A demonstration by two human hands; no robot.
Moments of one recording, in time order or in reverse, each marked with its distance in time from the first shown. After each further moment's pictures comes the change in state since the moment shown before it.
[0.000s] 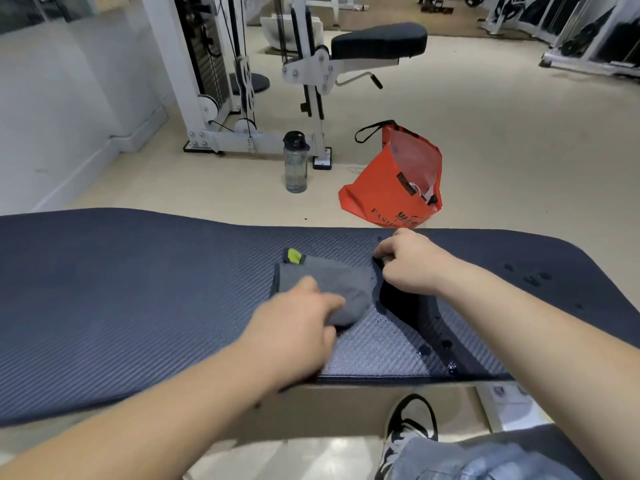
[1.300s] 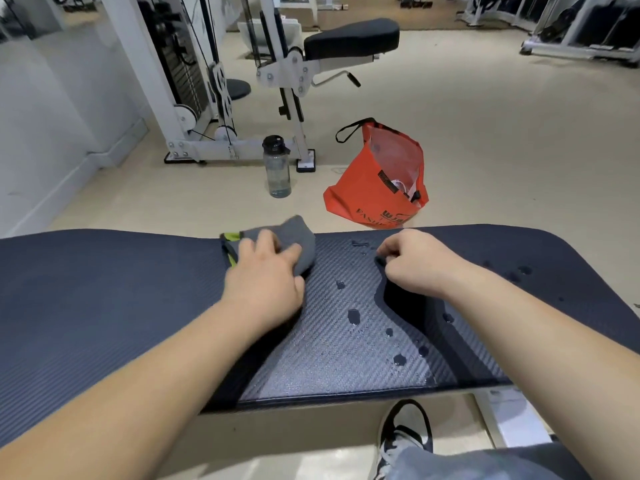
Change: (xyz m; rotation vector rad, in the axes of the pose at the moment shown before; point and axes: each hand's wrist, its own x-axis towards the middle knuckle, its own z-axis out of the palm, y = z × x) left_hand 0.075 -0.008 0.001 0.094 0.071 -0.213; right_hand -0.004 0.039 -0.015 0.149 0.078 0.078
